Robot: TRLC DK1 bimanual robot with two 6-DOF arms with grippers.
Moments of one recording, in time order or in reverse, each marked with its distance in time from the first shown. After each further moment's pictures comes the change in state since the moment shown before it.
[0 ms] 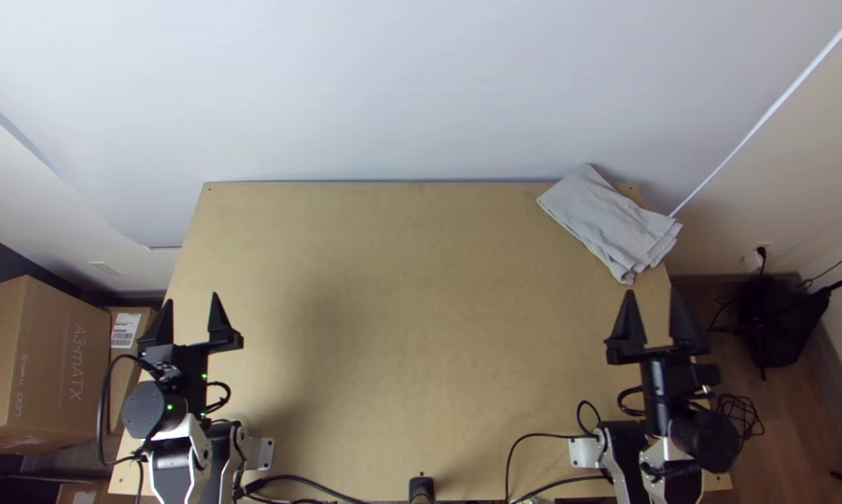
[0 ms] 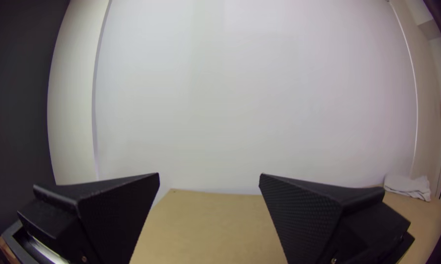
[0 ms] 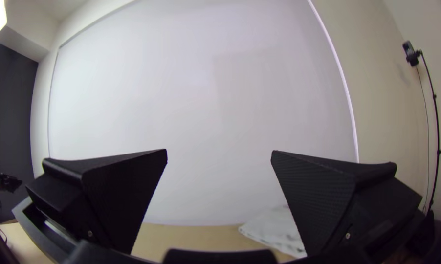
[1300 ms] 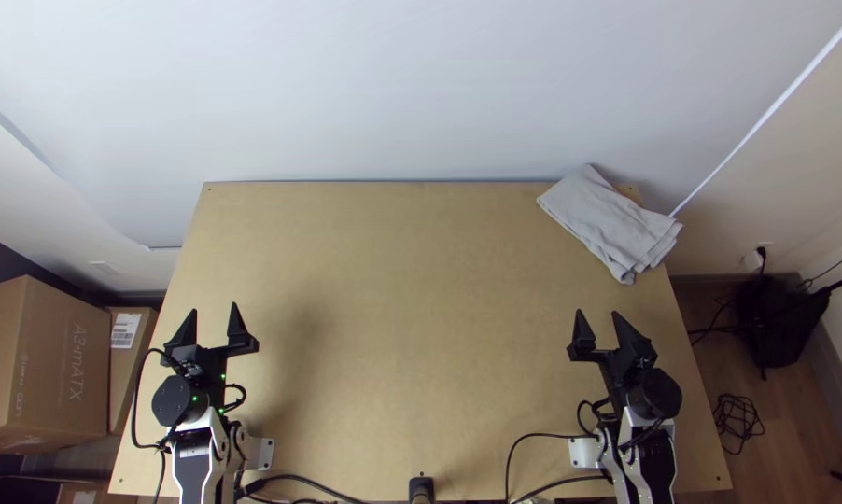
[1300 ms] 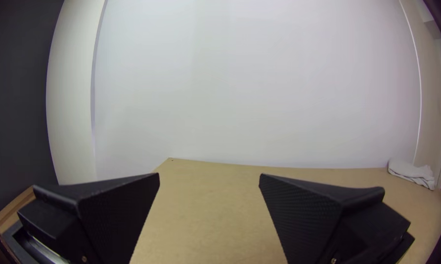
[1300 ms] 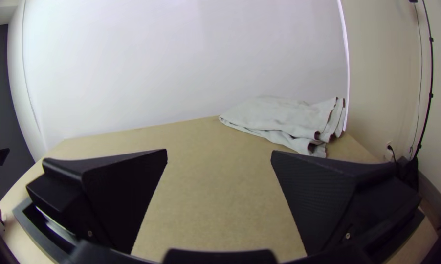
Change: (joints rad) left arm 0.017 -0.032 -0.206 0.080 0.008 -0.032; right arm -0.002 0.000 -0.229 -0.270 0.007 -0.001
